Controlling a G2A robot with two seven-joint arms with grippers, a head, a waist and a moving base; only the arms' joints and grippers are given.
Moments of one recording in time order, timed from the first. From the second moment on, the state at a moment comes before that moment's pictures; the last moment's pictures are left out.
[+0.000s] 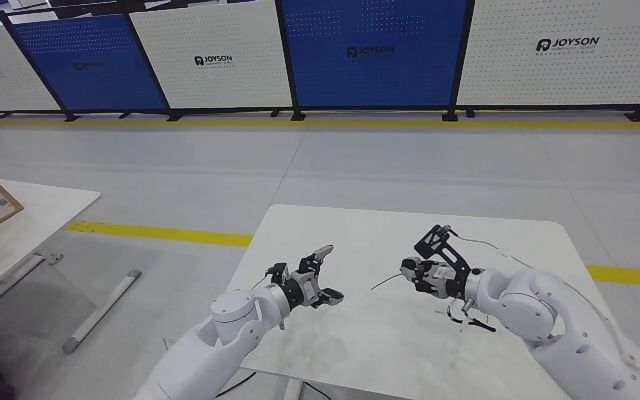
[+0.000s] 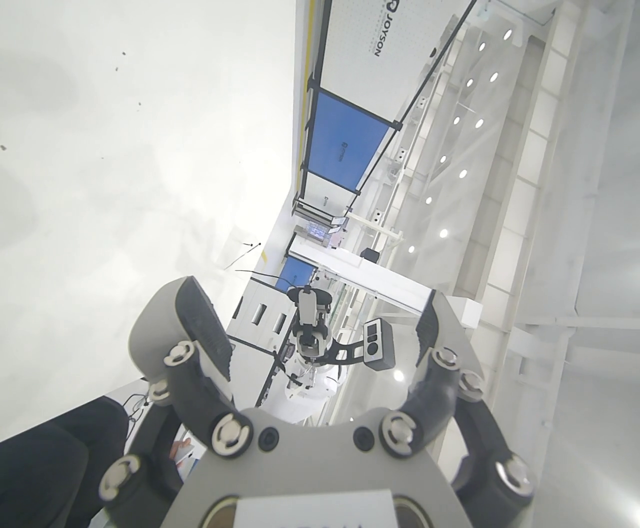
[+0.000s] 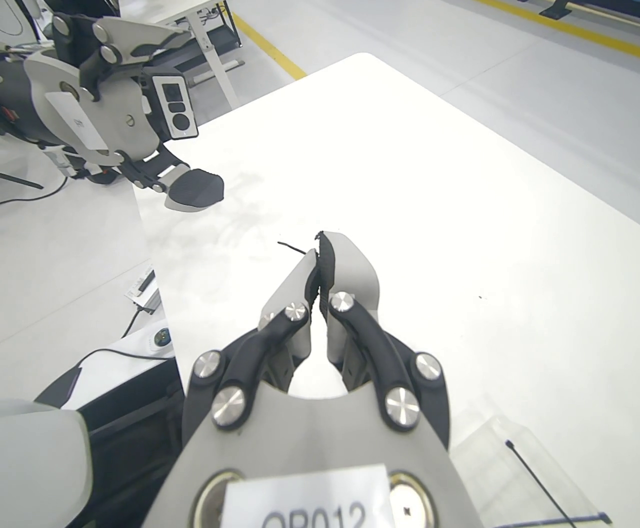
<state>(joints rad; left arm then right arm) 1.44 -0.96 -1.19 -1.79 -1.01 0.34 -0.14 -0.80 -0.94 0.67 -1.54 -0.48 -0.34 0.60</state>
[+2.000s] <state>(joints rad) 1.09 -0.91 -0.78 -1.61 -1.57 0.34 0.02 -0.78 -0.94 0.60 -1.62 -0.70 -0.34 0.48</state>
